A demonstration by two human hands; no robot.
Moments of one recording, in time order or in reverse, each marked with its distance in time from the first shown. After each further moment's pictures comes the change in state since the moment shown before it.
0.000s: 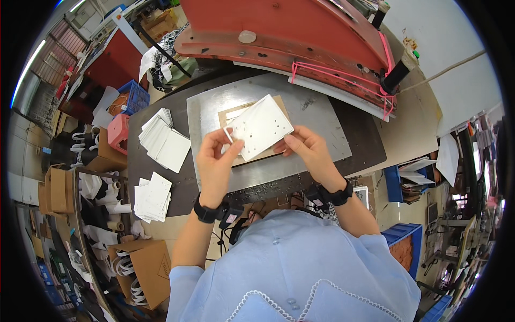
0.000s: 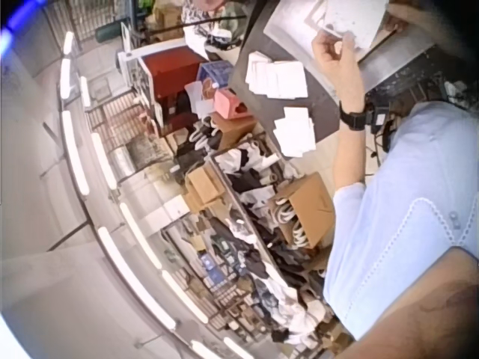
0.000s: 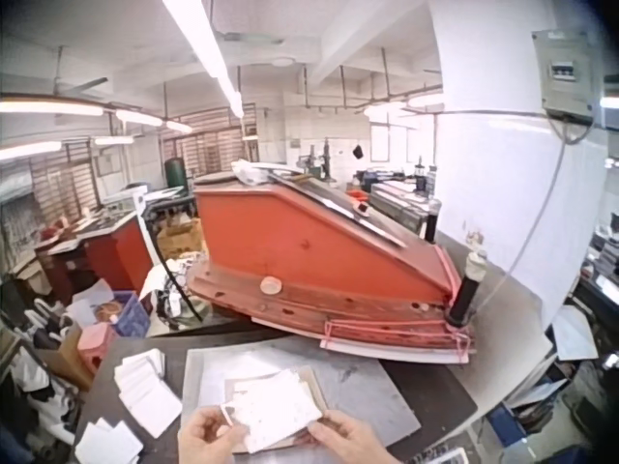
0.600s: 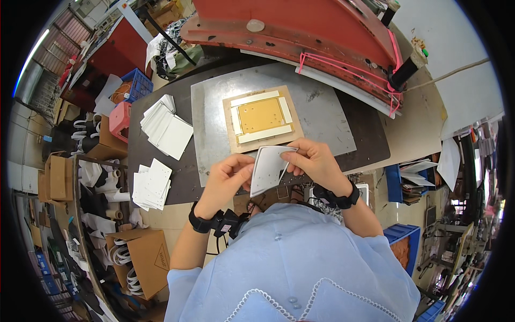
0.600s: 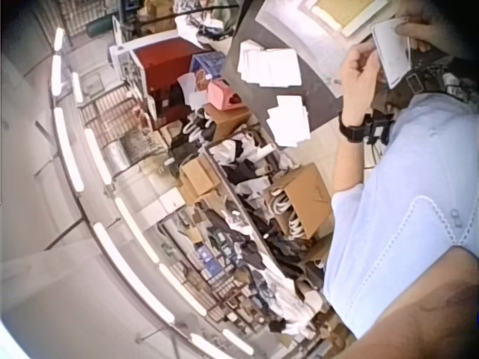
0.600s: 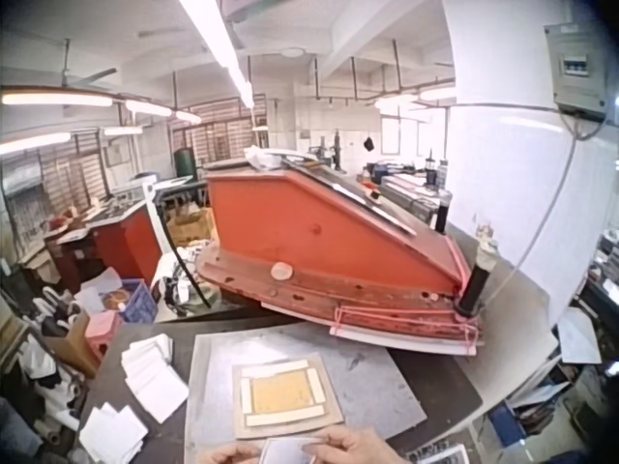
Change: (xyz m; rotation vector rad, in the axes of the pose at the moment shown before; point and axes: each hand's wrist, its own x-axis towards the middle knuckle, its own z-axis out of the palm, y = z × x) left_hand -0.044 0.016 -0.023 0.100 -0.405 -0.365; right_hand -0.030 -0.014 0.001 -0.273 -0.140 0.245
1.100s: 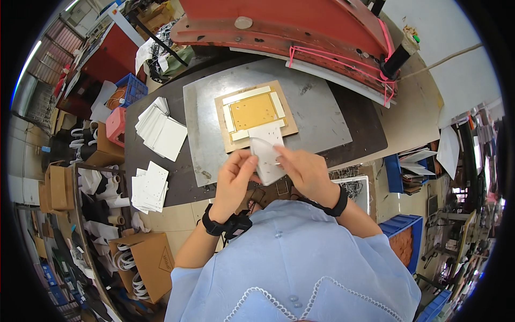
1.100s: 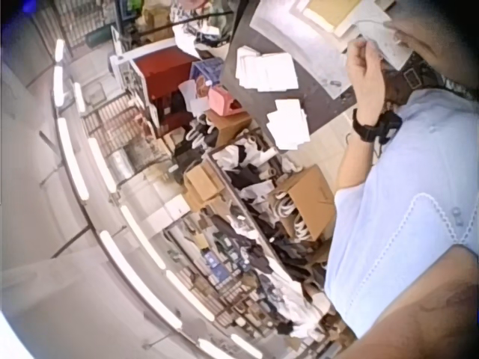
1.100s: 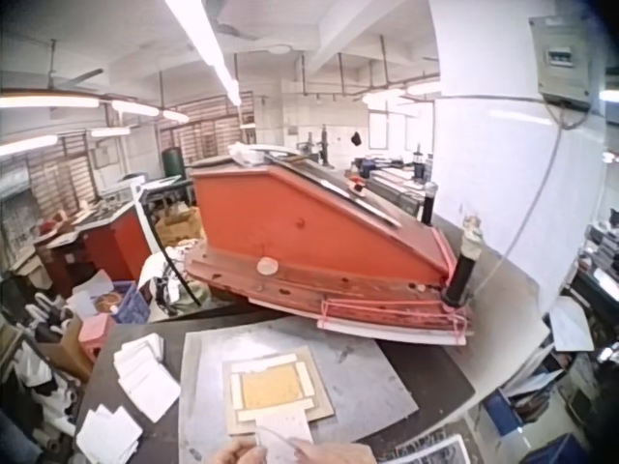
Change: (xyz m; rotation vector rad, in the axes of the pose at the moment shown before) left_hand 0.003 -0.014 0.036 -0.145 0.135 0.021; right_hand -0.020 0.024 0.022 -0.689 0.326 -0.699
